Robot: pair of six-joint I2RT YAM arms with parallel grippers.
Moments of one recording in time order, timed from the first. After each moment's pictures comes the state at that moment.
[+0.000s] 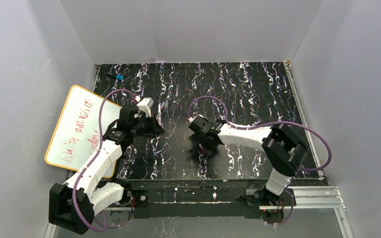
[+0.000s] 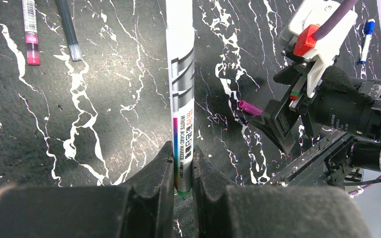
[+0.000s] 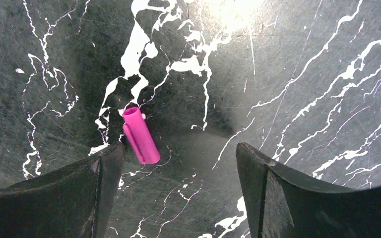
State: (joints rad) left arm -0.31 1.03 0.70 -0.36 0.38 -0.32; right arm 0.97 1.72 1.06 -0.59 0.23 0.29
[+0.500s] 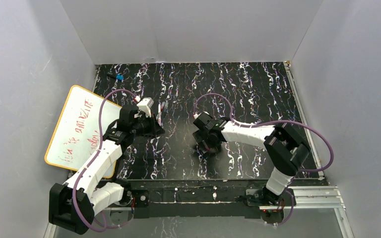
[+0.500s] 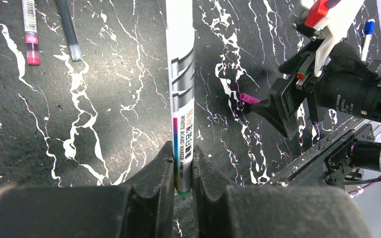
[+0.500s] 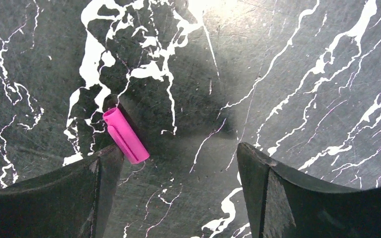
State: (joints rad) left arm -0.31 1.03 0.70 -0.36 0.38 -0.32; right arm 0.91 1.70 1.04 -0.58 0.23 0.29
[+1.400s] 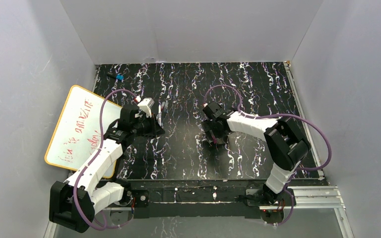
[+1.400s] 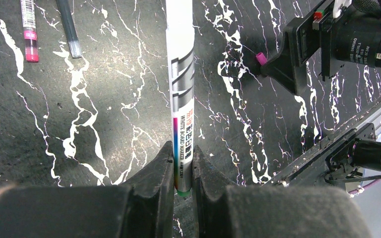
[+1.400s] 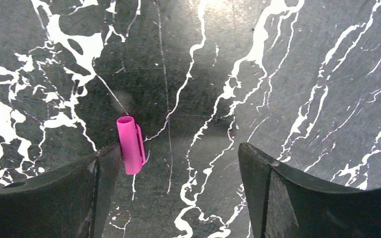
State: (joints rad) left arm -0.31 1.04 0.70 -0.36 0.38 -0.32; right arm 0.74 1.74 1.09 -0.58 0.24 0.24
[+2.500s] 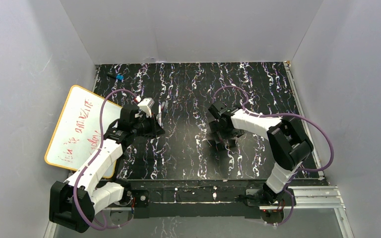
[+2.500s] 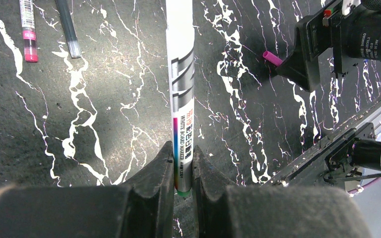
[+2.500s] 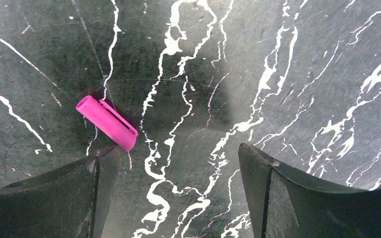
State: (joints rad) left arm -0.31 1.04 0.70 -0.36 0.38 -0.32; right arm 0.68 1.72 1.08 -0.73 0.26 0.29
